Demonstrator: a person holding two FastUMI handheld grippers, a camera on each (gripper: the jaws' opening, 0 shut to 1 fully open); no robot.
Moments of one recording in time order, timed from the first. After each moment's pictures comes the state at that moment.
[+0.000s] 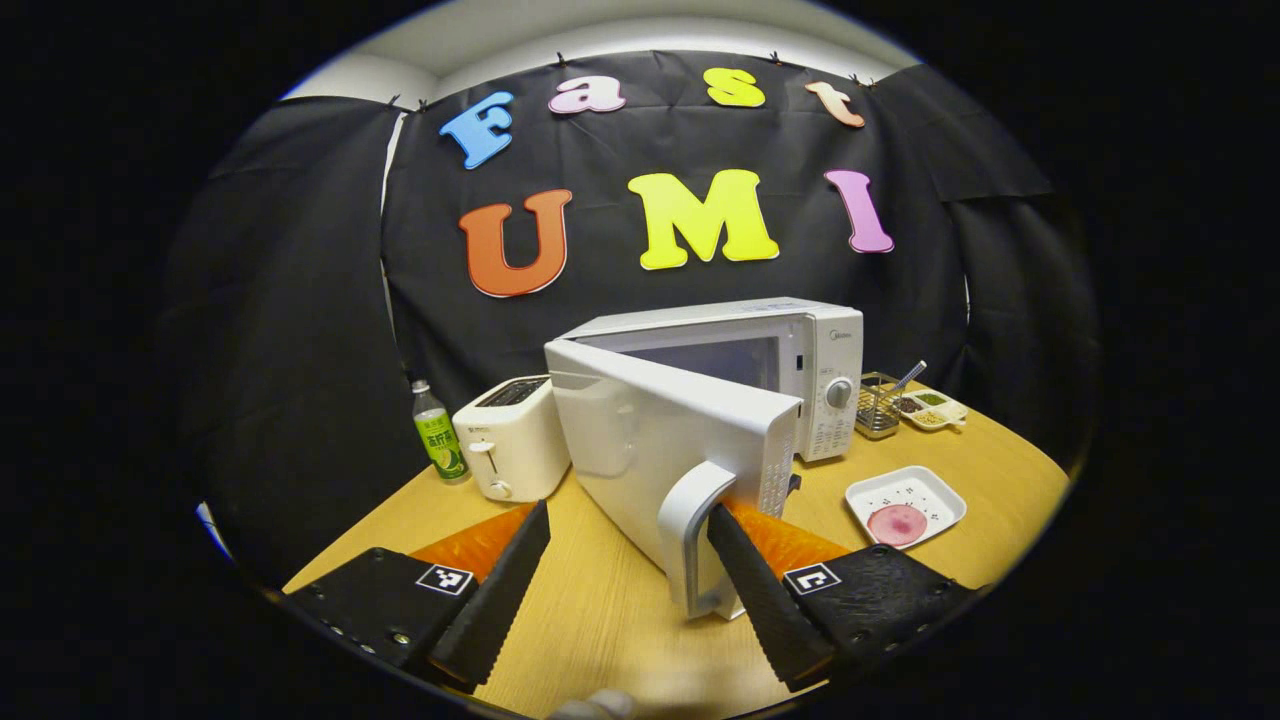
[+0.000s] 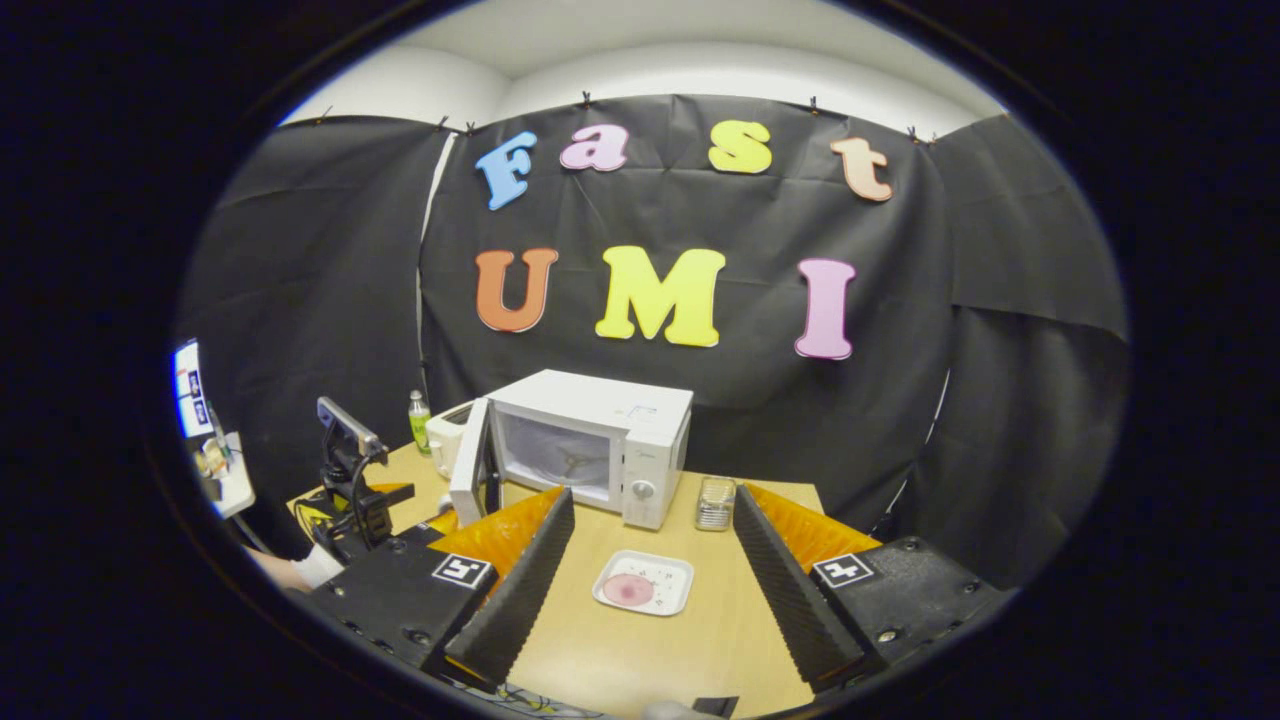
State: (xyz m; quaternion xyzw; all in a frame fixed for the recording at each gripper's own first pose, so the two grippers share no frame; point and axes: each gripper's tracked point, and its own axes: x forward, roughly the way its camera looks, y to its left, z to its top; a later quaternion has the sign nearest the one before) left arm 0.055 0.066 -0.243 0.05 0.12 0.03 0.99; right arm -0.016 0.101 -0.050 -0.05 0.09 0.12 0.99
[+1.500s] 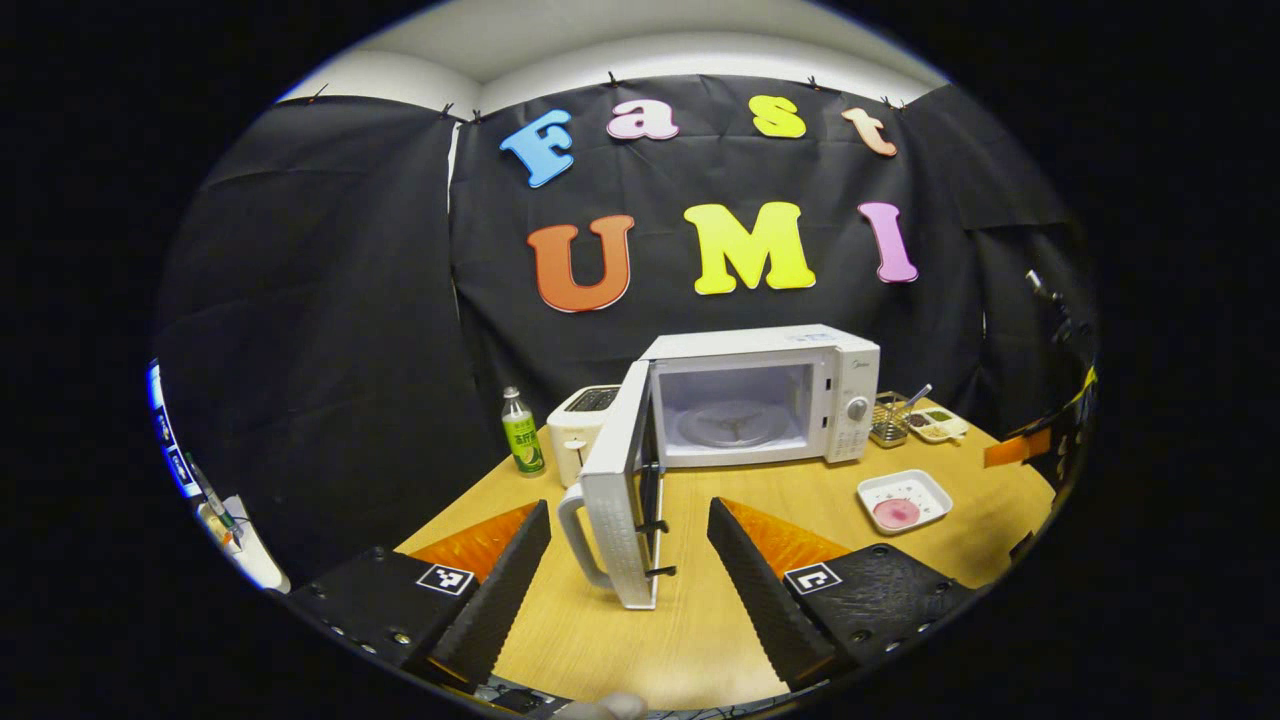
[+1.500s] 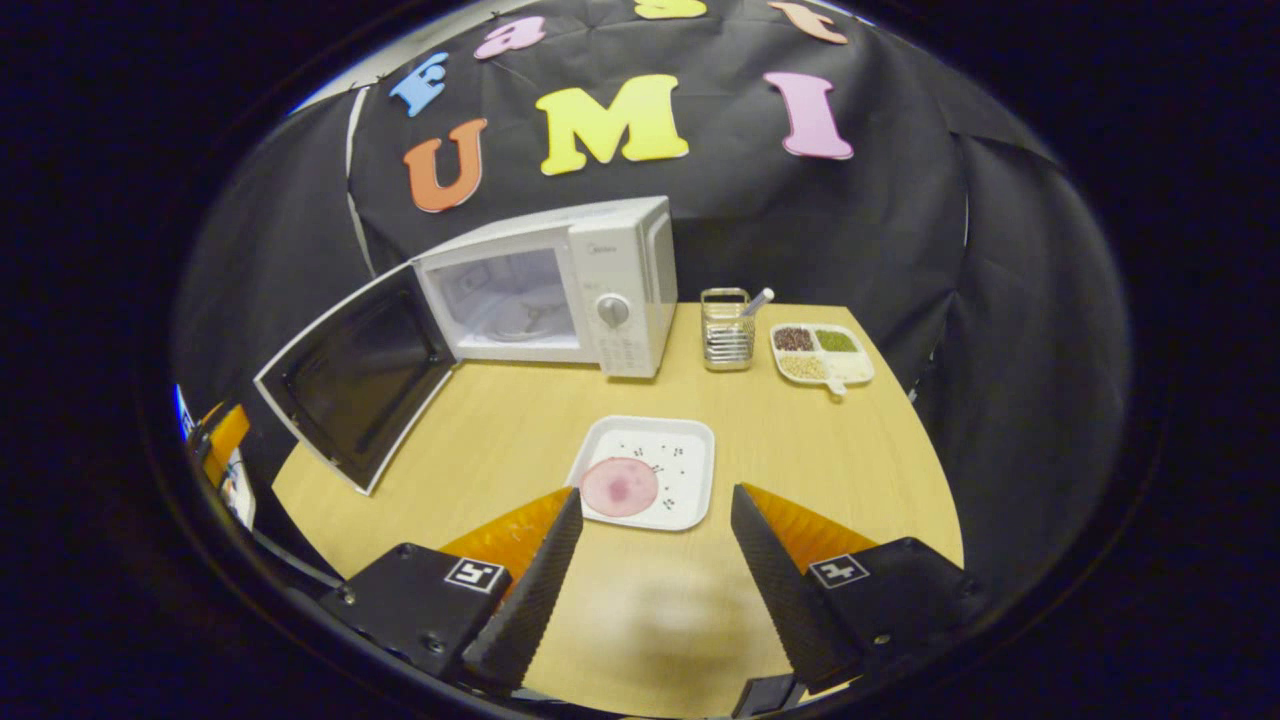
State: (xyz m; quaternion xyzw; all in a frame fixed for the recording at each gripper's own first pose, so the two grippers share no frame) left arm -0.039 0.094 -0.181 0.03 0.10 0.06 0.99; right arm 0.096 0.068 -0.304 0.02 0.32 0.09 0.94
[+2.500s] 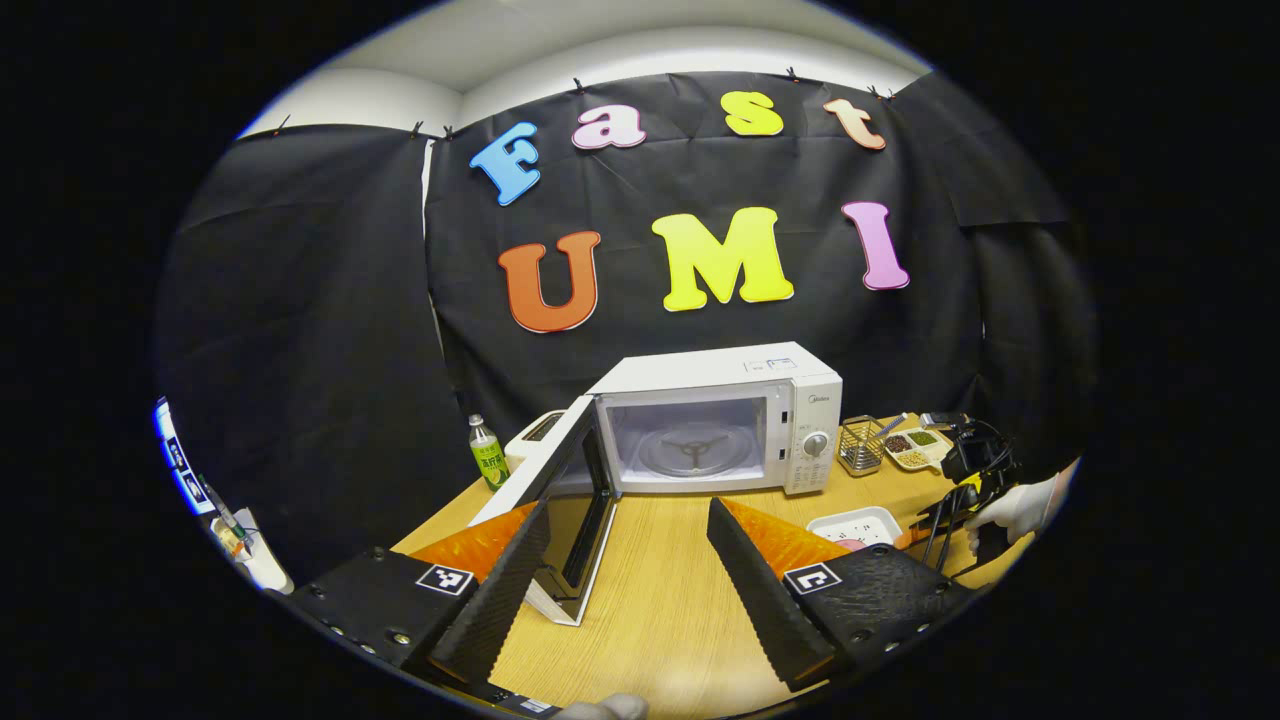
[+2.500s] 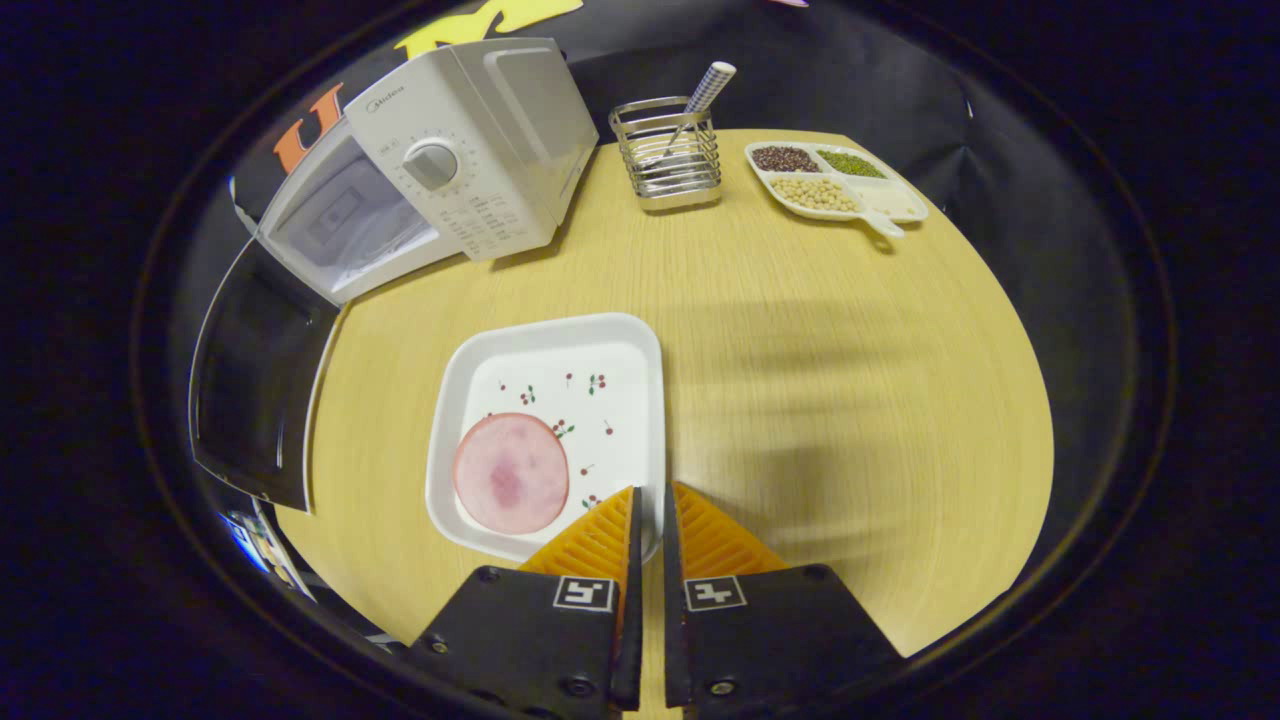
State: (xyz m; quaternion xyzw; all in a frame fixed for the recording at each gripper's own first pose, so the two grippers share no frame) left arm -0.013 0.015 -0.136 0.04 0.11 0.08 0.99; right arm 0.164 0.050 -0.418 0.08 0.52 0.06 0.85
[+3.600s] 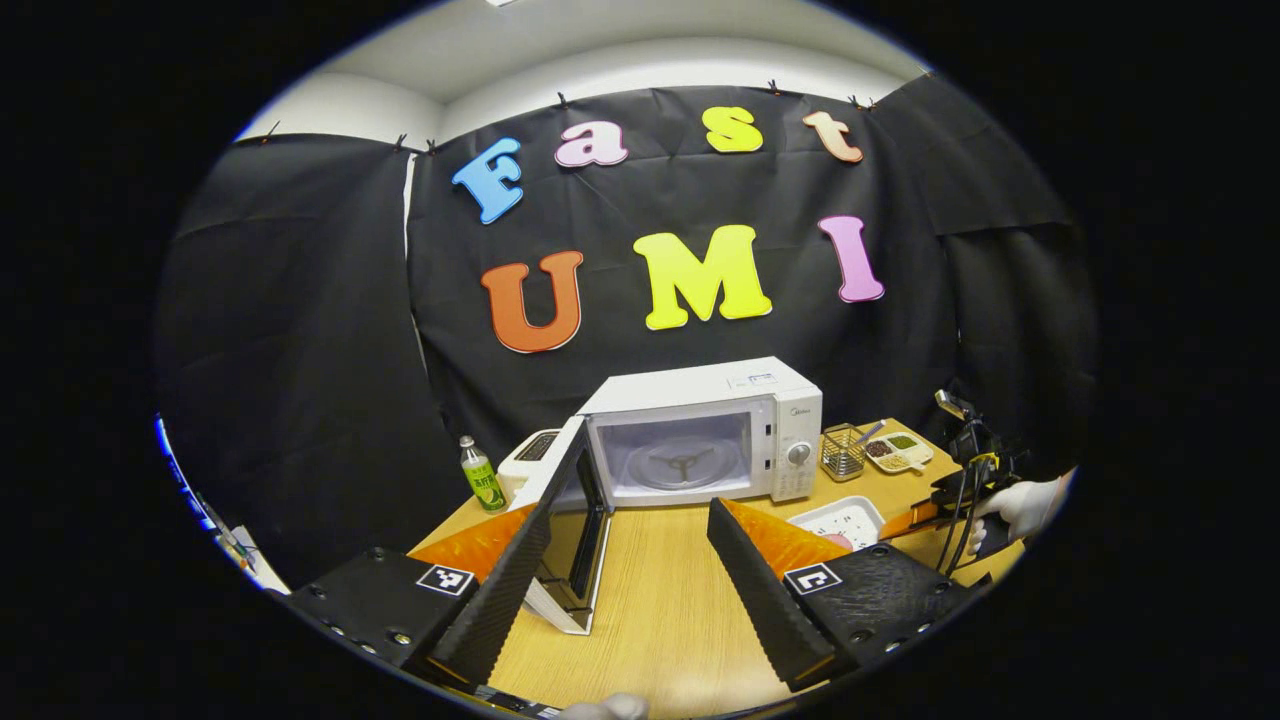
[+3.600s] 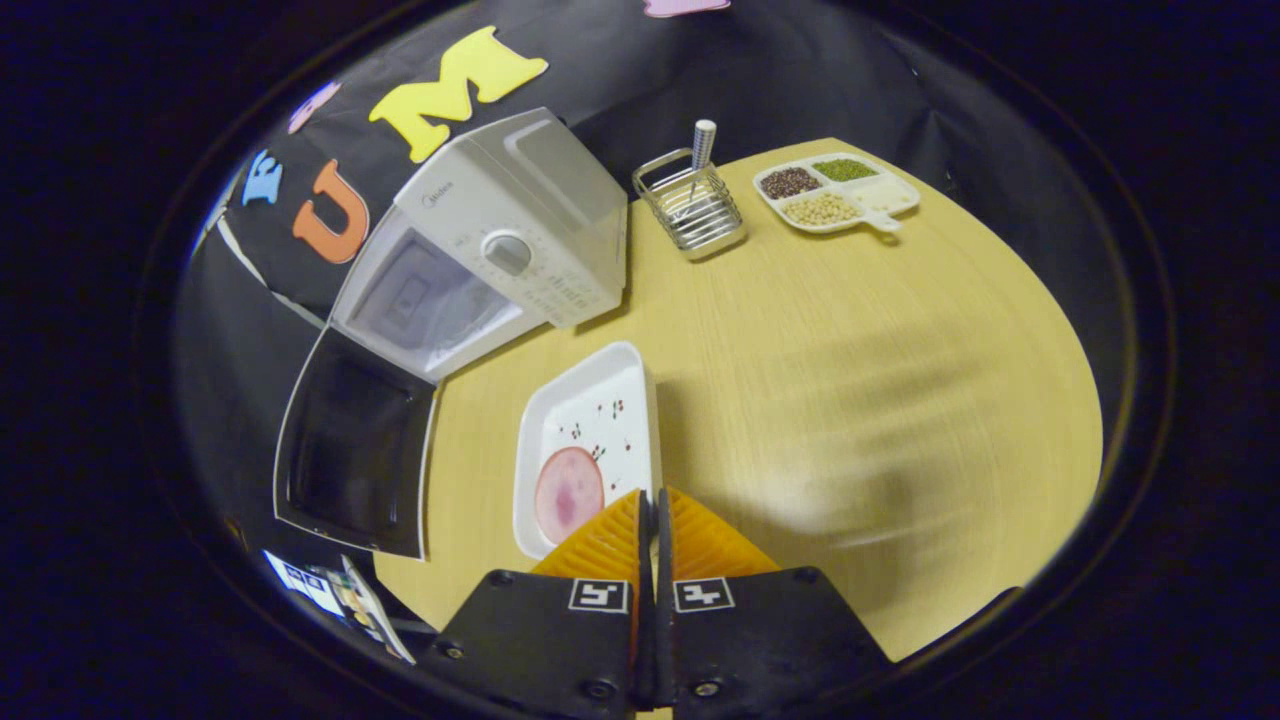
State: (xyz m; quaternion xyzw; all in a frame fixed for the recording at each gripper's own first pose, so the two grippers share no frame) left arm -0.024 0.027 -0.112 0.05 0.09 0.03 0.99; right arm 0.149 0.099 -0.352 0.25 0.43 0.11 0.86
